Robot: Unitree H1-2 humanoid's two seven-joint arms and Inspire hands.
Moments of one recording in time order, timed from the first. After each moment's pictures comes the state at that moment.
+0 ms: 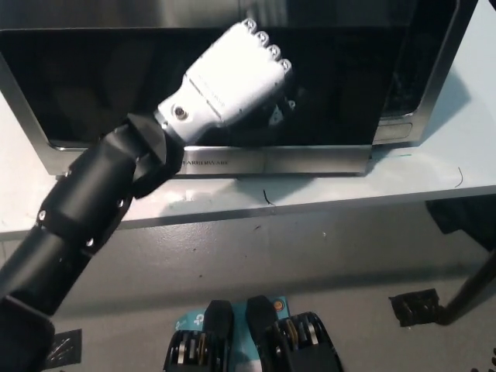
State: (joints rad) left_arm -0.98 0.33 -0.48 0.44 1.27 -0.42 0.45; right_arm -0.17 -0.24 -0.20 1.04 0.06 -0.24 -0.05
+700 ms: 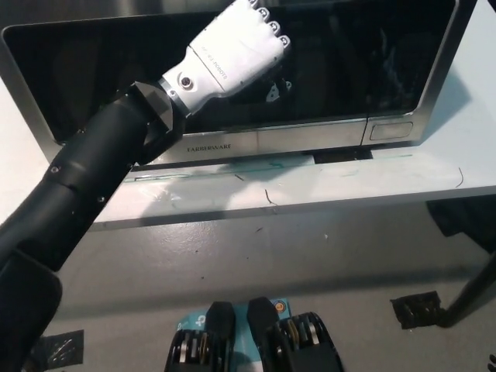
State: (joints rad) left_arm -1.13 0.33 -0.59 0.75 1.31 -0.39 0.59; right_arm -0.15 -0.23 -0.20 1.05 0.06 -0.24 -0.05
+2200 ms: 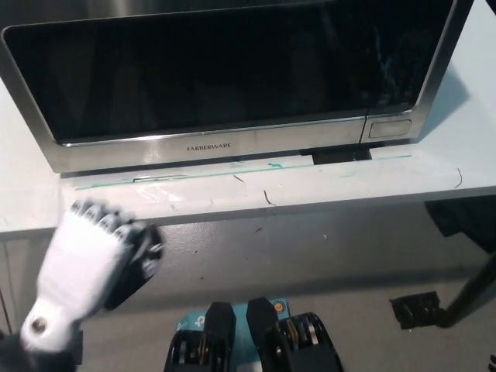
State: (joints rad) left_arm -0.11 0.42 -0.16 -0.13 1.12 -0.35 0.56; right_arm -0.16 -0.23 -0.21 1.06 0.07 -0.25 -0.05
